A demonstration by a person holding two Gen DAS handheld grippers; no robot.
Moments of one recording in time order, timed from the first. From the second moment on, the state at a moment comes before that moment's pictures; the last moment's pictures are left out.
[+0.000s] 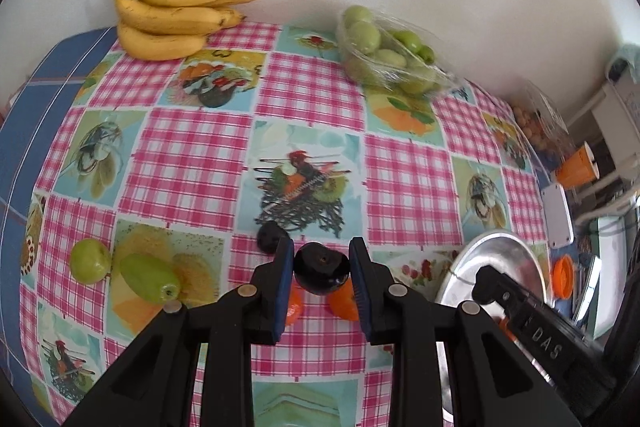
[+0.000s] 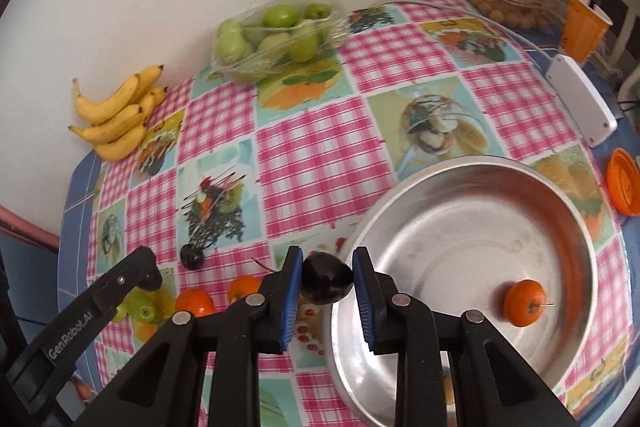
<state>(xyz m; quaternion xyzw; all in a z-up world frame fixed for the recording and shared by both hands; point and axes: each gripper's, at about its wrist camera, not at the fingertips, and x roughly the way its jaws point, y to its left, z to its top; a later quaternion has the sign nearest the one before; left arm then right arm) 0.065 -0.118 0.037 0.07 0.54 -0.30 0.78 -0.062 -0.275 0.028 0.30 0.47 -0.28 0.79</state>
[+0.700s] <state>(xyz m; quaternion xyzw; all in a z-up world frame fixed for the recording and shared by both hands) -0.068 -0.223 0.020 0.25 0.49 -0.41 0.73 -0.152 -0.354 0.019 0.37 0.43 -0.38 0.73</state>
